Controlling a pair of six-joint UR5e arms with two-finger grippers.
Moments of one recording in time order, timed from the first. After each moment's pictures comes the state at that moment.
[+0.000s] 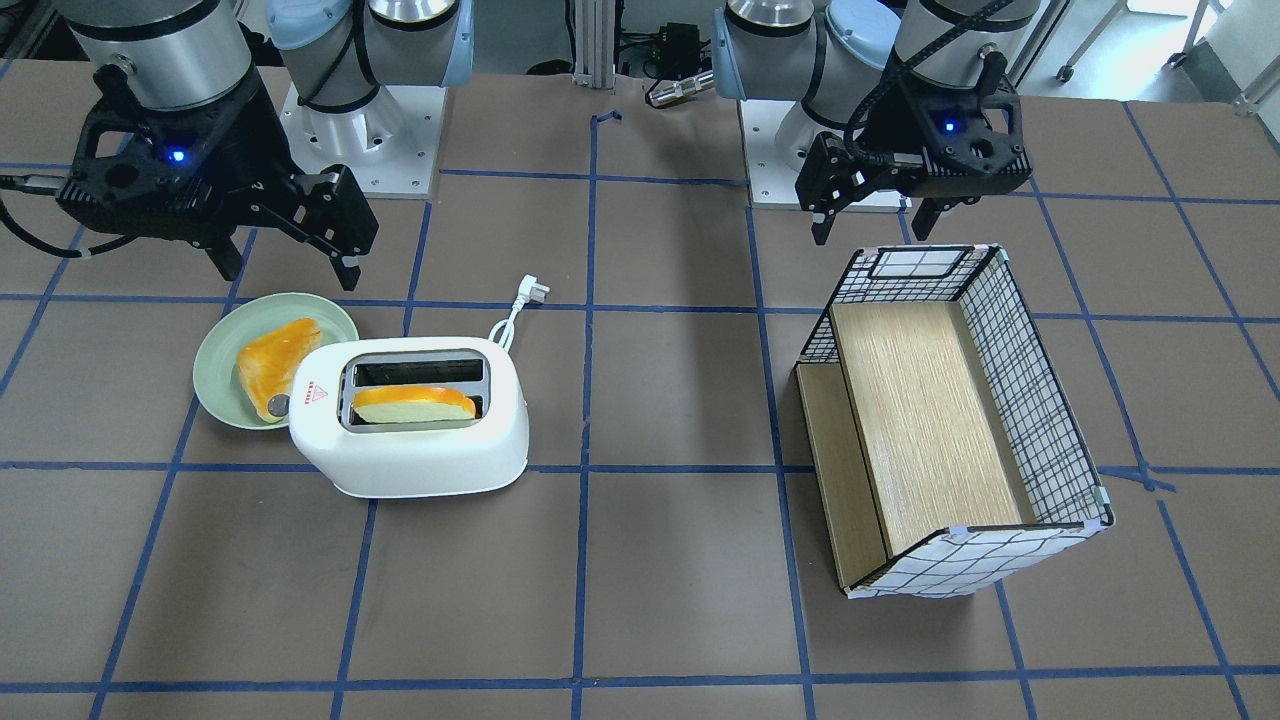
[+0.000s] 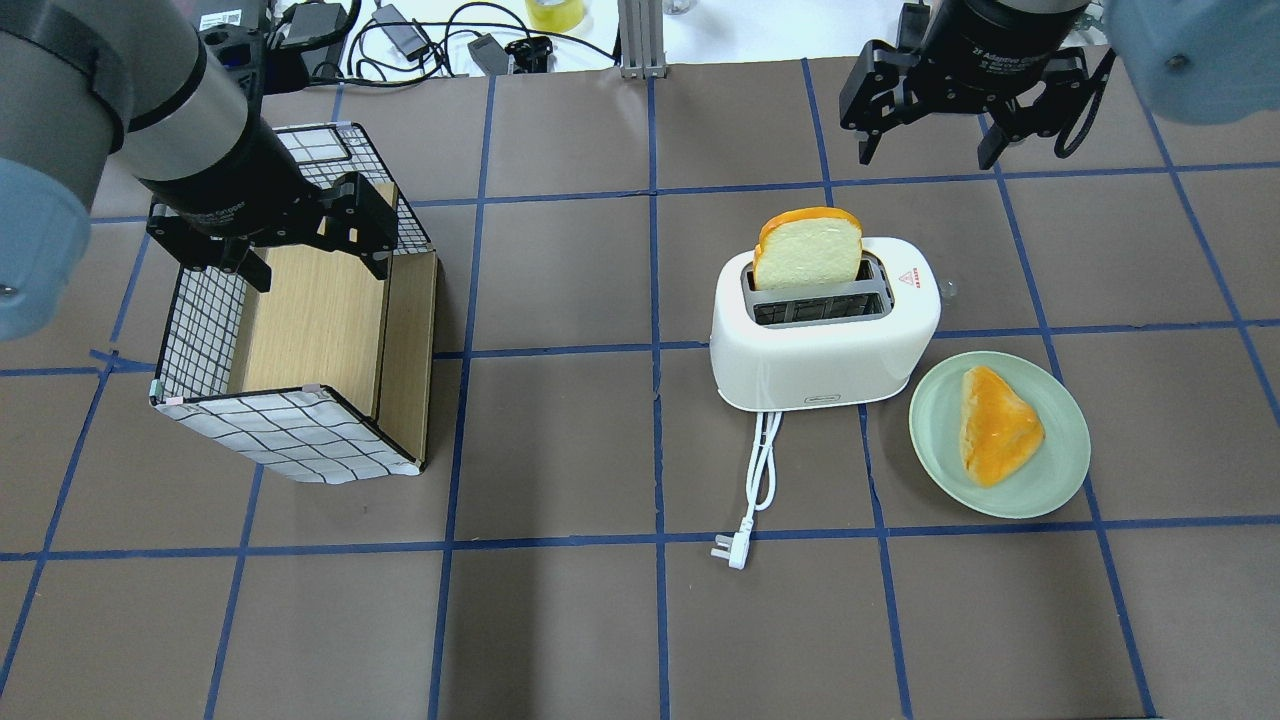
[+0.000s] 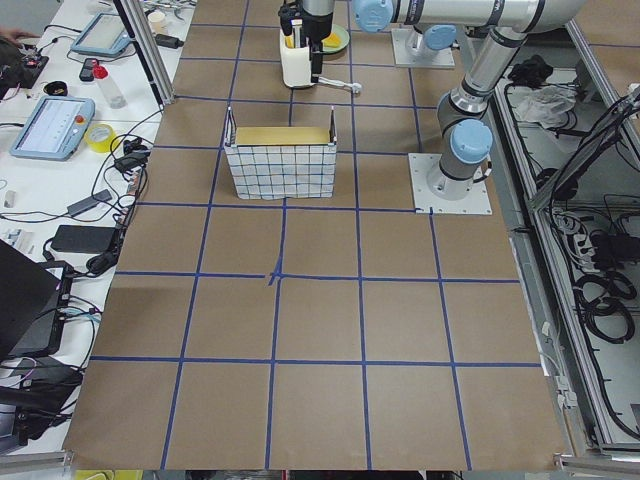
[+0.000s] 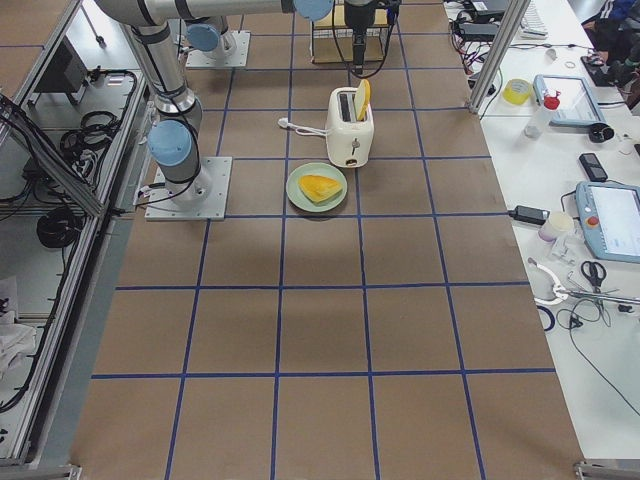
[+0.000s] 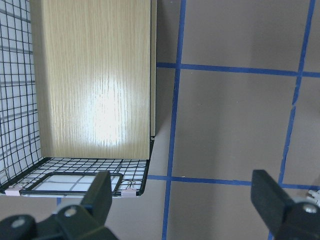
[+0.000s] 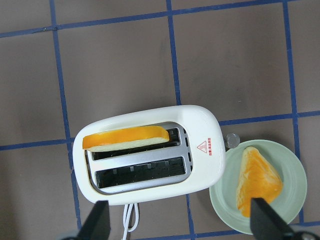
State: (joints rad) left arm -1.57 -1.47 -1.67 -1.51 1.59 -0.08; right arm 1.60 -1.52 1.47 -1.62 -1.56 0.13
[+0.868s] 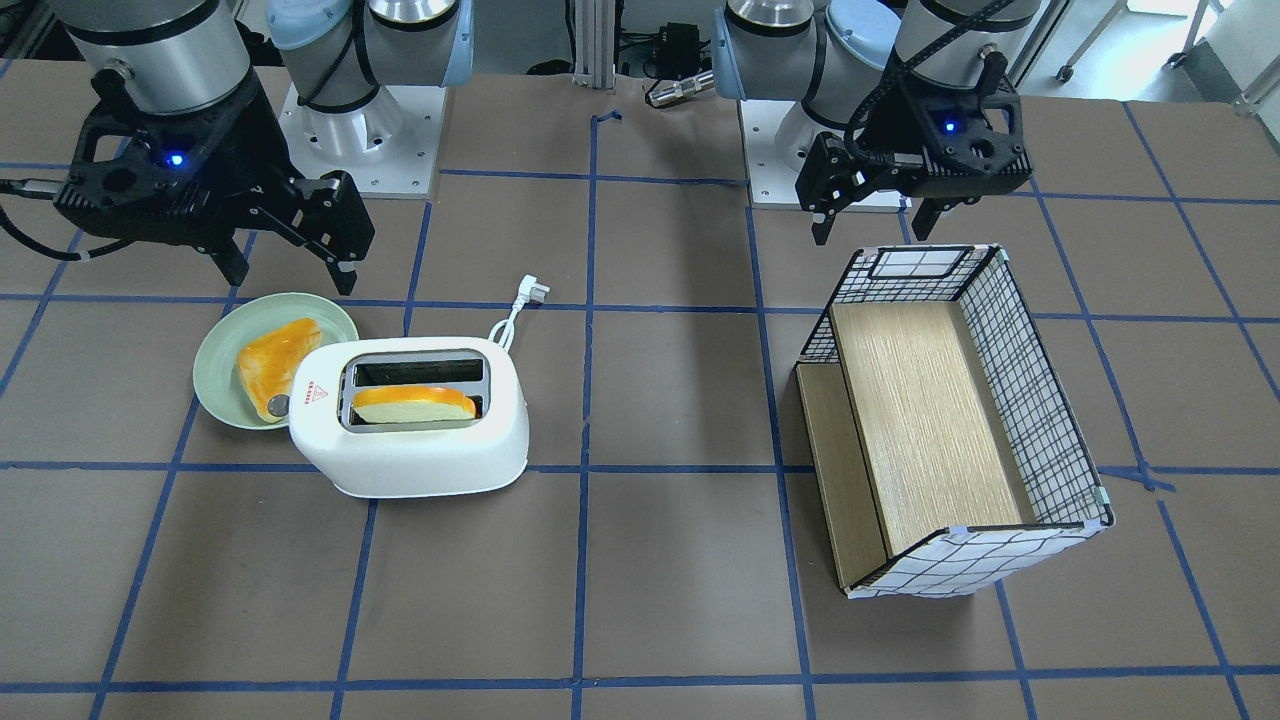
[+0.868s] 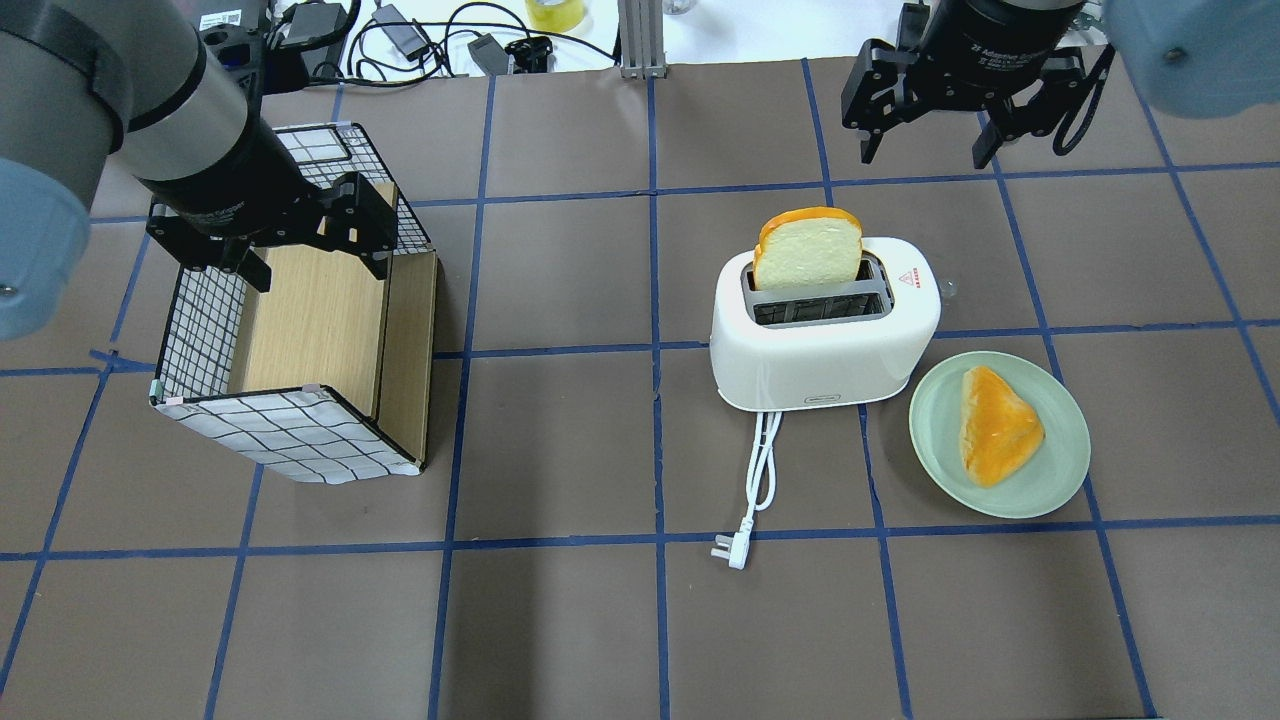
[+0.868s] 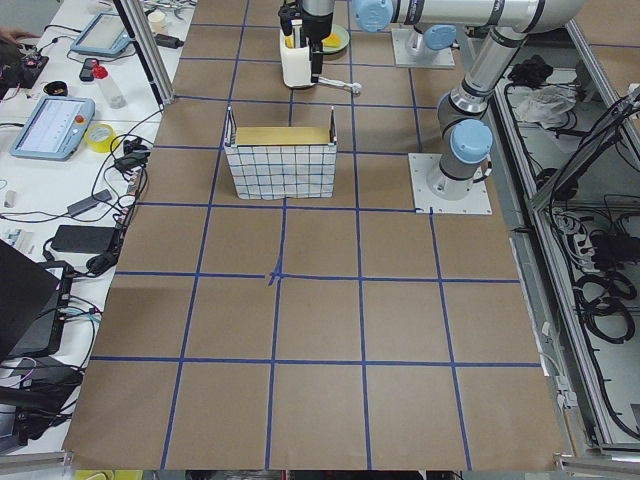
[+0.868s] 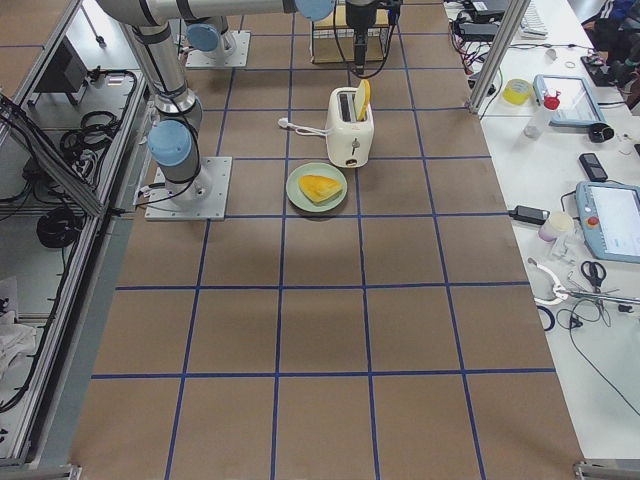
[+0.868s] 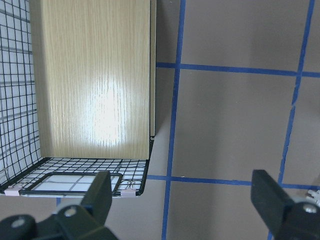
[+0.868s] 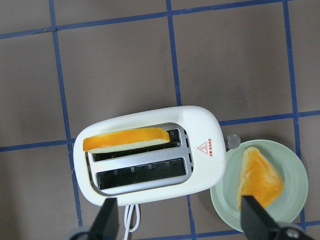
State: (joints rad) left arm -1.57 -1.47 -1.67 -1.51 1.59 -0.08; right arm 1.60 -1.51 1.46 -1.61 -1.55 0.14
